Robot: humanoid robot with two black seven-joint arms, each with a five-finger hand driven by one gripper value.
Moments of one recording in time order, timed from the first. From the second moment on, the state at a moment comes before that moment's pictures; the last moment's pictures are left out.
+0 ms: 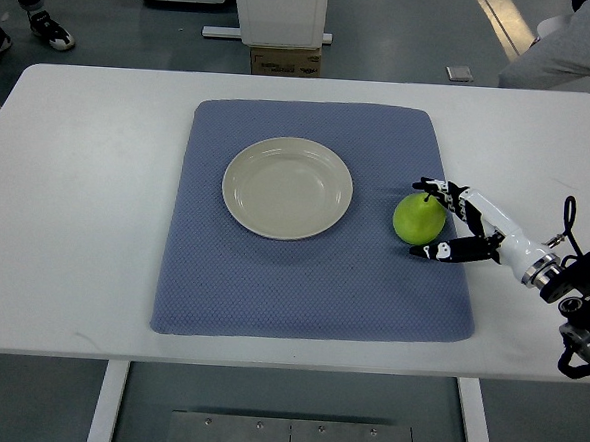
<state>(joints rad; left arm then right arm) 0.01 0.00 -0.11 -0.25 -0.10 0.11 -0.23 0.81 -0.51 0.02 1.00 -0.53 -0.12 0.61</state>
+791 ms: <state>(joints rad) 0.01 0.00 -0.11 -0.25 -0.10 0.11 -0.23 0.88 -0.48 -0.09 0.99 -0.54 -0.23 0.61</state>
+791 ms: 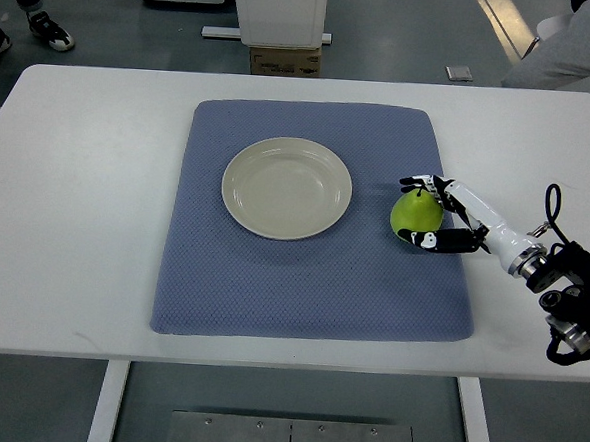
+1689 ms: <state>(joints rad) 0.01 0.00 -0.11 -0.25 -0.10 0.11 -0.23 1.08 -0.43 -0.08 0.98 -0.51 -0.21 0.61</state>
